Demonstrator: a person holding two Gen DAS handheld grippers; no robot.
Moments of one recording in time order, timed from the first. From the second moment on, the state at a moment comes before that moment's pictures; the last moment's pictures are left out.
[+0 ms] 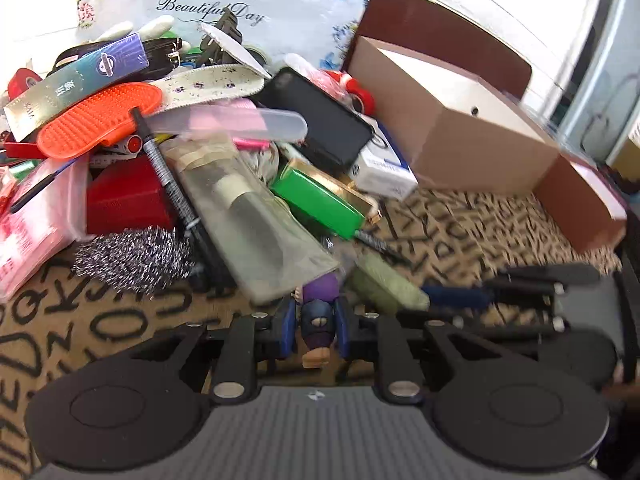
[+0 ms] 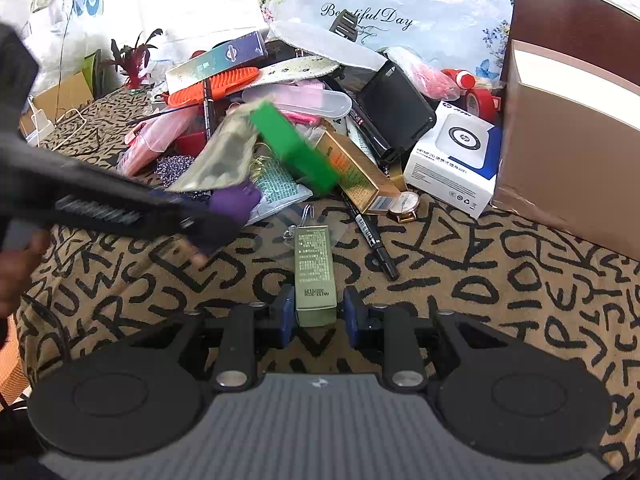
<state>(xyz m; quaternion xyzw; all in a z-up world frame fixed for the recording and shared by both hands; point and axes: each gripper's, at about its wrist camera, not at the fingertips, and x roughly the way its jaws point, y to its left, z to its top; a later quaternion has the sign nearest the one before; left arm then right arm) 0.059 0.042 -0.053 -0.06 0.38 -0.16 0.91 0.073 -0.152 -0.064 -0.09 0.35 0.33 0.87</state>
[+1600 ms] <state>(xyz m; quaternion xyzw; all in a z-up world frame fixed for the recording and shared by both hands) 0.052 0.043 -0.054 -0.08 0.39 -0.14 0.91 0.079 -0.148 -0.067 -0.09 0.36 0.33 0.87</state>
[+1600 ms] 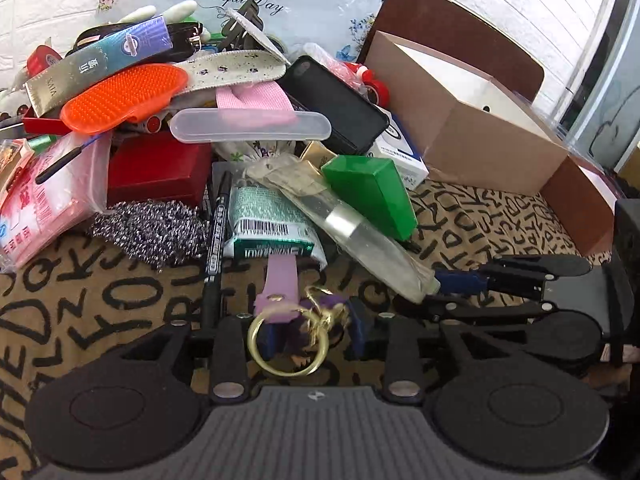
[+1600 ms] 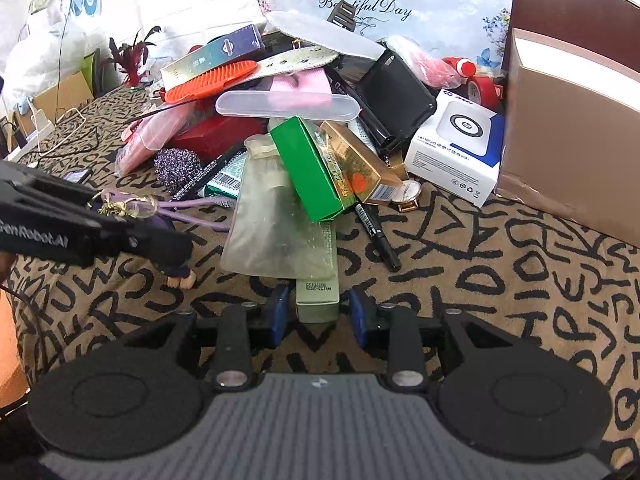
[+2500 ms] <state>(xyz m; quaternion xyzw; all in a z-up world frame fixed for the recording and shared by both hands) 0.040 0.046 -0.023 -0.09 0.35 -0.18 0.91 0.058 -0.193 -0.062 -0.11 0.36 0.27 0.88</state>
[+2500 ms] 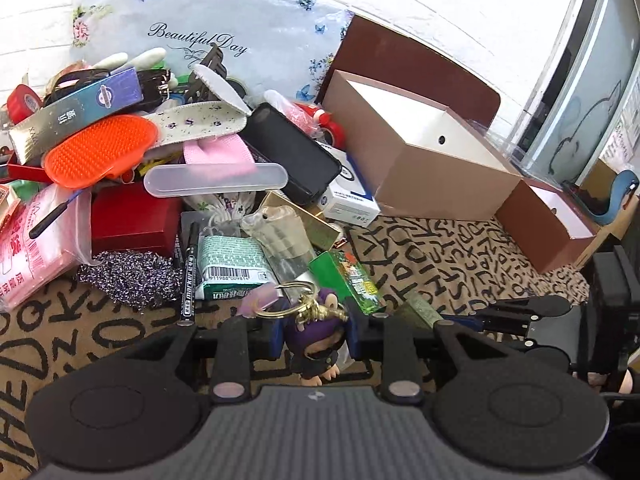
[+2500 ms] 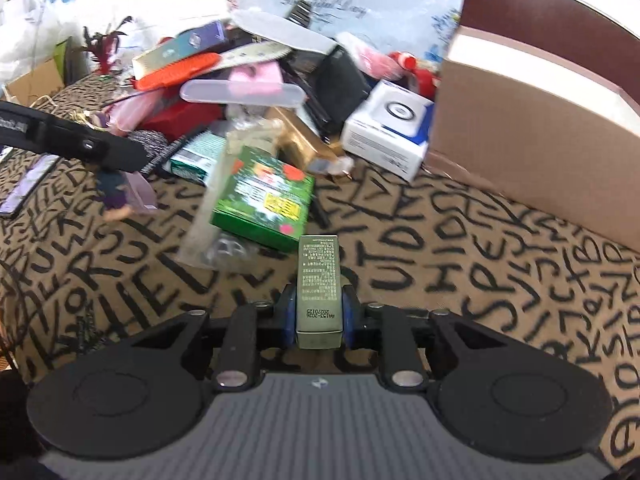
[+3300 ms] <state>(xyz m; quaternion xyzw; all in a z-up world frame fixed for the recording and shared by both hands) 0.055 0.031 0.040 -0.07 0.26 -0.21 0.94 0.070 -0.207 -0.013 -0.07 0.29 0.29 0.91</state>
